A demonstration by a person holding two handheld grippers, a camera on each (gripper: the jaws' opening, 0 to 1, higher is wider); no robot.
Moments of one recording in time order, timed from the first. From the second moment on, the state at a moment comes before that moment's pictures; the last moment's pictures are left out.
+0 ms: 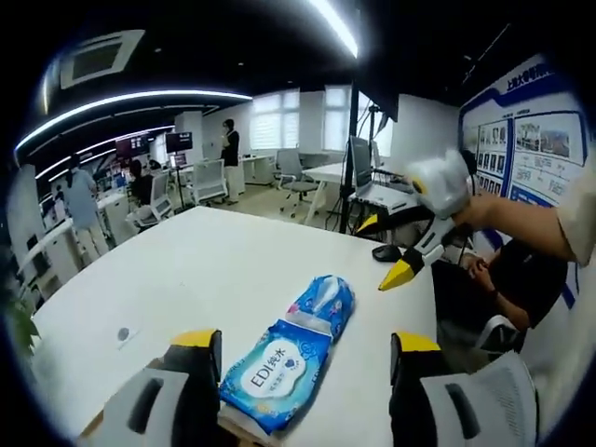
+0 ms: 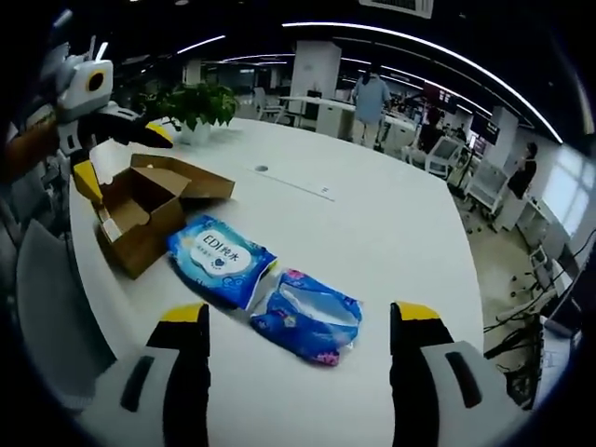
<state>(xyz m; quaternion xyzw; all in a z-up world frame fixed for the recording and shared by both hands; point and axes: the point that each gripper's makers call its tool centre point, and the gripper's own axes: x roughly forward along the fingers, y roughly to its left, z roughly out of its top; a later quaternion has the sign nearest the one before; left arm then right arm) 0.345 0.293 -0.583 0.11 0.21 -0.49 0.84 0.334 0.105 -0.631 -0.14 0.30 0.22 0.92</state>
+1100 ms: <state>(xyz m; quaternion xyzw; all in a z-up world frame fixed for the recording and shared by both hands) 0.321 0.446 -0.574 0.08 0.19 -0.38 0.90 0.322 0.181 -0.605 -0.17 0.28 0.31 0.89</state>
